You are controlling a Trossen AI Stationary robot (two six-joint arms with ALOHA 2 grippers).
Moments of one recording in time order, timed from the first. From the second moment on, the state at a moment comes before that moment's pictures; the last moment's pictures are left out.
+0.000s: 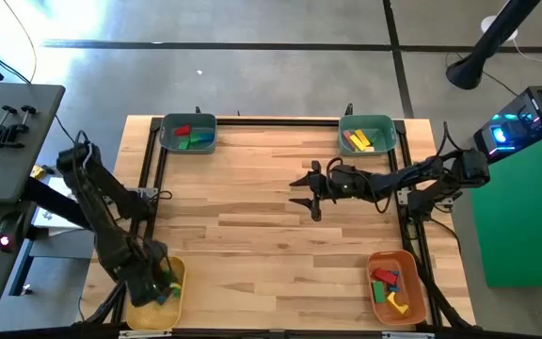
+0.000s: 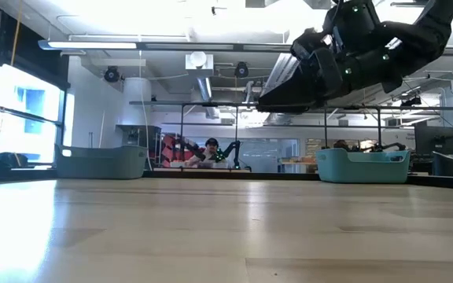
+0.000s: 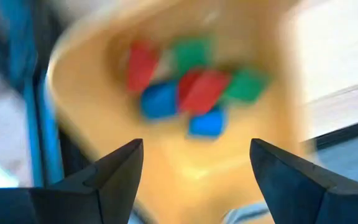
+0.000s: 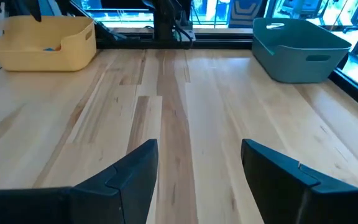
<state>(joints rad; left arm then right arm) -1.04 1.38 0.99 -1.03 0.15 -2.19 -0.09 1.49 0.52 0.67 -0.06 -0.05</state>
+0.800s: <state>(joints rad) -0.14 0.82 0.46 0.16 -0.12 -0.09 -0.10 0.69 0.43 0.04 -0.28 0.07</state>
